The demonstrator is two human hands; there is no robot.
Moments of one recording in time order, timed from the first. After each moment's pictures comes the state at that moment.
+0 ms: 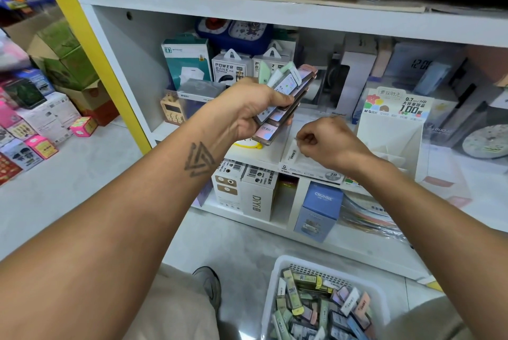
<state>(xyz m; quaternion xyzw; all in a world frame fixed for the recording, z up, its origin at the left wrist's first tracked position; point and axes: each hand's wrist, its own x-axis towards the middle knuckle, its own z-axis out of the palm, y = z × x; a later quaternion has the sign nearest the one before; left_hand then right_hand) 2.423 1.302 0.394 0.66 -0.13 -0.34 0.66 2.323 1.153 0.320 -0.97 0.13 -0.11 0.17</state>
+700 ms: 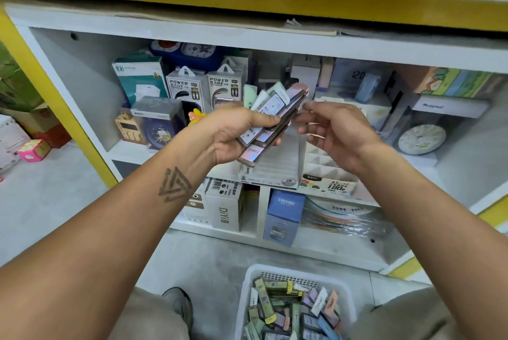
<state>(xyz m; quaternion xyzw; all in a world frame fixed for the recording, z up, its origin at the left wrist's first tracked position) 2.388 1.271 0.388 0.61 -0.20 -0.46 0.62 2.263 1.113 0.374 -0.59 0.28 -0.22 0.73</state>
